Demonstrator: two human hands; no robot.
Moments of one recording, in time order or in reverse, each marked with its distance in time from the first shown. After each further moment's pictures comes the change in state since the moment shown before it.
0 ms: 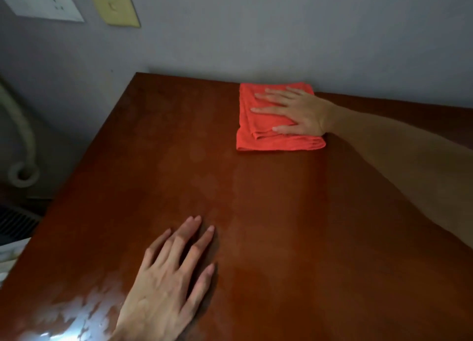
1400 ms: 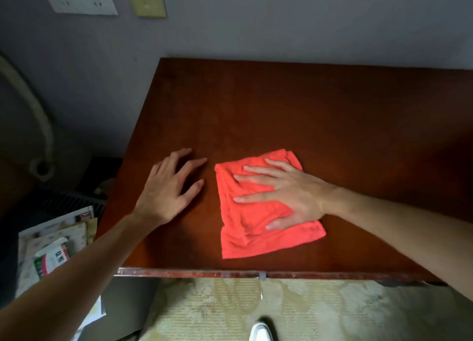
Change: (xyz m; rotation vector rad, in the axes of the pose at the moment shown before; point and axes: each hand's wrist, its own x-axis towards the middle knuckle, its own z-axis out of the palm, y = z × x) left_hand -0.027 -0.126 -0.035 -0.086 0.008 0.056; right_hand -0.121 -0.321 0.008 0.138 0.045 -0.196
